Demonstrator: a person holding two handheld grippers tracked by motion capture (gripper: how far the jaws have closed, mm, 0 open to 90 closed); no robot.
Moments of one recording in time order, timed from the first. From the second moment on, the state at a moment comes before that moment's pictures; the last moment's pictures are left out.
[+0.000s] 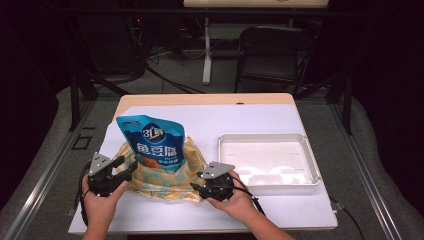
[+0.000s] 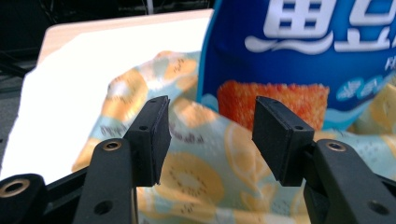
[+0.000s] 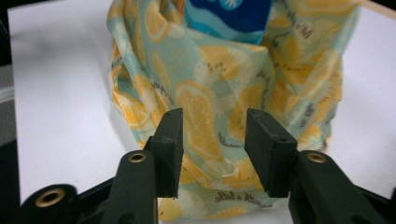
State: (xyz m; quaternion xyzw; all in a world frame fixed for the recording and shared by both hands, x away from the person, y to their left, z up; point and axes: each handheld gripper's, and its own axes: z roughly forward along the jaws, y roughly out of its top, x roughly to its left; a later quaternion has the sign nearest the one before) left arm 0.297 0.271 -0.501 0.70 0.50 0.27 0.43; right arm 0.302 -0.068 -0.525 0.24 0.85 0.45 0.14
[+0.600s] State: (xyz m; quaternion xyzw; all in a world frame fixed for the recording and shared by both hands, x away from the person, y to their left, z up) left arm 0.312 0.282 -0.477 0.70 0.49 0.26 0.45; right arm 0.300 -0.103 -0.510 0.27 0.82 0.48 0.17
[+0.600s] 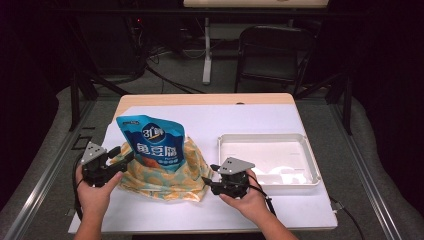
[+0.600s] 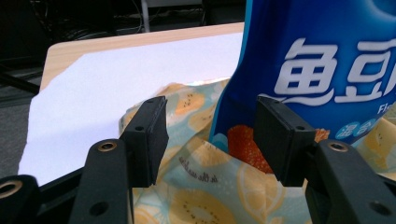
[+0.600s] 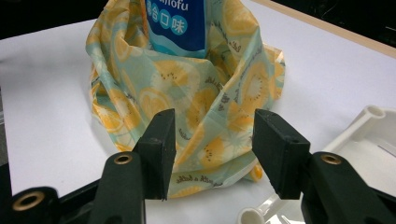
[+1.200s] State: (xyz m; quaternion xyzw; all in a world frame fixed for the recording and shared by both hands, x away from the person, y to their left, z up) left arm 0.319 0.283 -0.453 0.72 0.47 0.26 0.45; right arm 0.300 -0.107 -0.508 0.28 0.82 0.48 0.18
